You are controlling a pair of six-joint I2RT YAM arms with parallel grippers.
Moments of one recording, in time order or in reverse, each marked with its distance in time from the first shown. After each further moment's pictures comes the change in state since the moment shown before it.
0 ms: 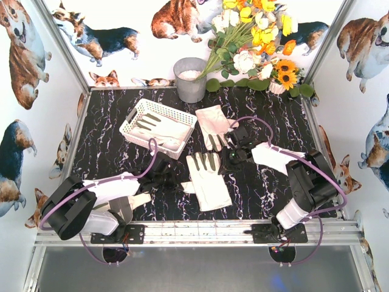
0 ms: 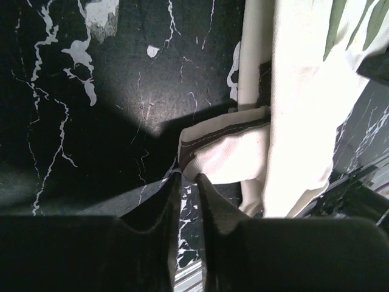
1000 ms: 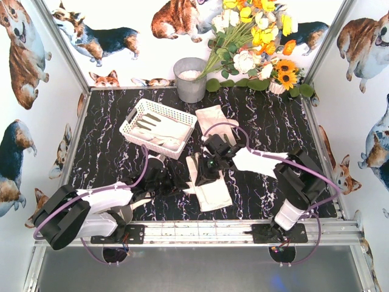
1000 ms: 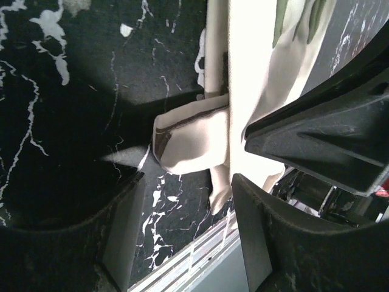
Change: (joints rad) left arm 0.016 -0.107 -0.164 0.242 0.074 -0.119; right arm 0.277 0.069 0.078 0.069 -0.101 0.167
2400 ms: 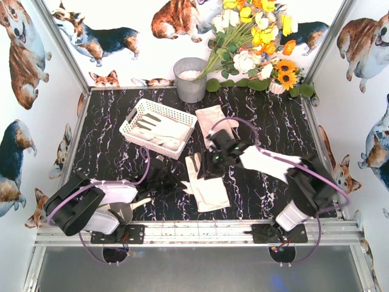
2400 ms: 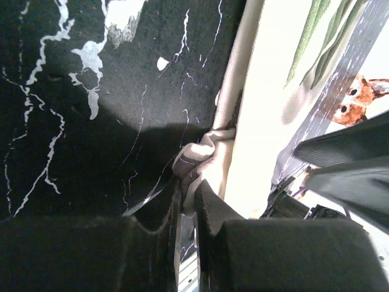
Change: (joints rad) left arm 0.026 0.156 -0.024 0.173 -0.005 -0.140; right arm -0.032 -0.034 0.010 -0.042 0.053 0.010
